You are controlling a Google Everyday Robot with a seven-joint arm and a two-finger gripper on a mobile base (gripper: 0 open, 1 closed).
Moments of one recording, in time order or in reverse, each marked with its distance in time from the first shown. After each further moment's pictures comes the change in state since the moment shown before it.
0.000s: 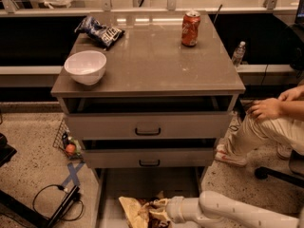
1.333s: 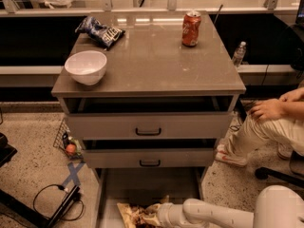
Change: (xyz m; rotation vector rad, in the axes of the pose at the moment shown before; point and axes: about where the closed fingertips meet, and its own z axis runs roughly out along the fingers) arm 0.087 -0.034 0.083 0.082 0.099 0.021
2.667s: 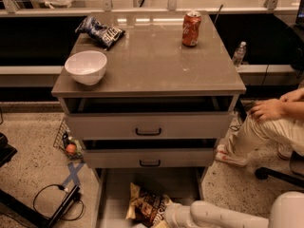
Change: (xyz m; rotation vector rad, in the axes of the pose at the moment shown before) arm 0.006 -0.011 -0.040 0.079 0.006 0.021
